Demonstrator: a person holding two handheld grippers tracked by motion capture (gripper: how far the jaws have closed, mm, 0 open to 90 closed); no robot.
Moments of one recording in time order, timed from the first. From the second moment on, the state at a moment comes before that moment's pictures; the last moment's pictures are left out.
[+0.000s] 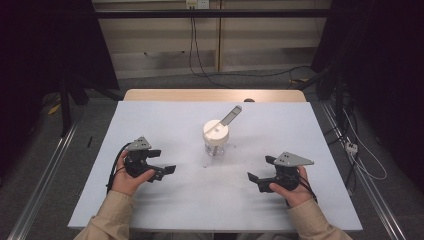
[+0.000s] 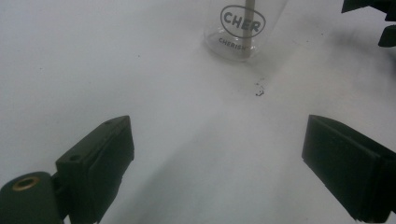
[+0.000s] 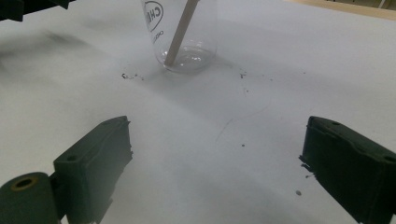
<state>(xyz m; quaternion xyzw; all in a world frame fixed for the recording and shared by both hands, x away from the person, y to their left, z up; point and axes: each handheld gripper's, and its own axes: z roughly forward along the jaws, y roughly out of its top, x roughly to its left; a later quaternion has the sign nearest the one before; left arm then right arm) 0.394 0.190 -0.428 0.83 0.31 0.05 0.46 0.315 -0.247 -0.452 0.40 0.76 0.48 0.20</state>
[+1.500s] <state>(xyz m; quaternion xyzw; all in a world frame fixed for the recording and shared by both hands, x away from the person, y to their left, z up) 0.375 0.238 -0.438 0.82 0.34 0.07 0.46 0.308 -0.253 -0.453 0.41 0.75 0.48 0.19</state>
